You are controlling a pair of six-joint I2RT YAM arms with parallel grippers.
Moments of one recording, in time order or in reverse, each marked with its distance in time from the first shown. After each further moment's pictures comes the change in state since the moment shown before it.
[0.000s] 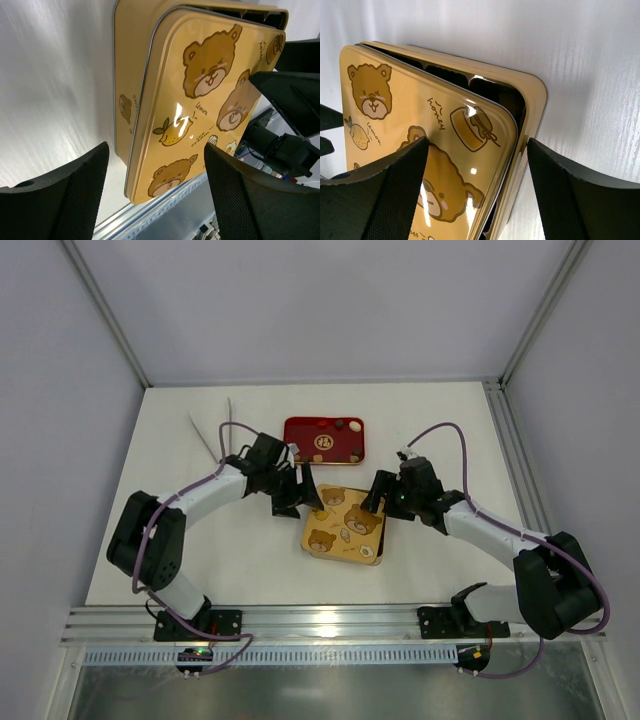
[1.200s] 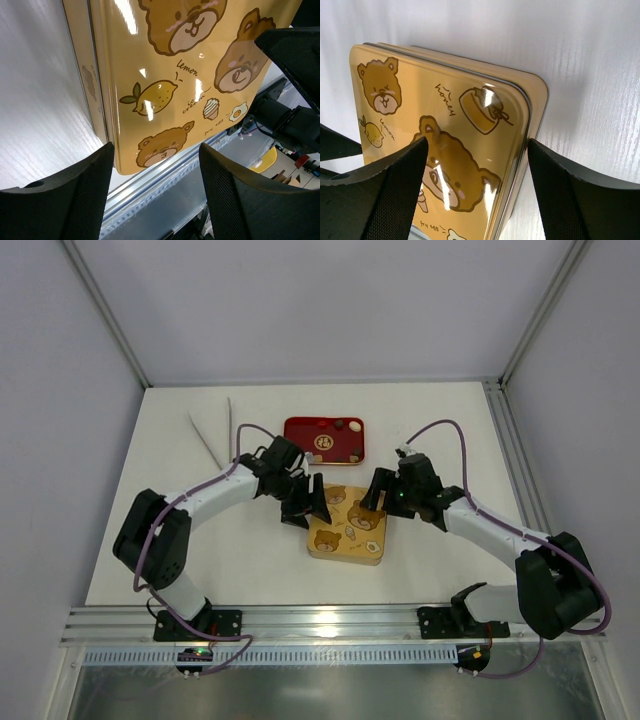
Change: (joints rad) left arm -0.098 0.023 0.062 -0.127 0.026 0.025; right arm 0.007 0.000 0.042 -0.053 0.005 -0.001
